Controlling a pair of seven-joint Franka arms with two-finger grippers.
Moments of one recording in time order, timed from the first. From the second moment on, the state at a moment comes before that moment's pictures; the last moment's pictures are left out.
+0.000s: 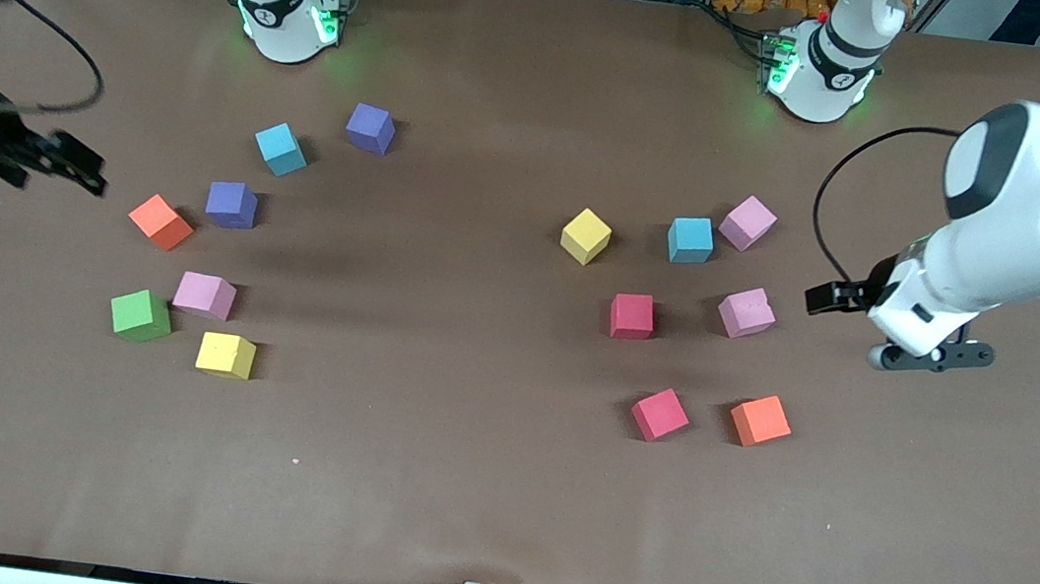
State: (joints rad) left arm 0.02 0.18 -0.21 -1.86 -0.03 1.90 -0.38; right arm -0.02 0.04 0.02 -1.78 0.01 1.82 -0.02
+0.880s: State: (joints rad) left arm -0.08 0.32 -0.21 -2.03 0.02 2.19 -0.59; right arm 0.00 0.46 0.06 -1.82 0.01 2.38 -0.01
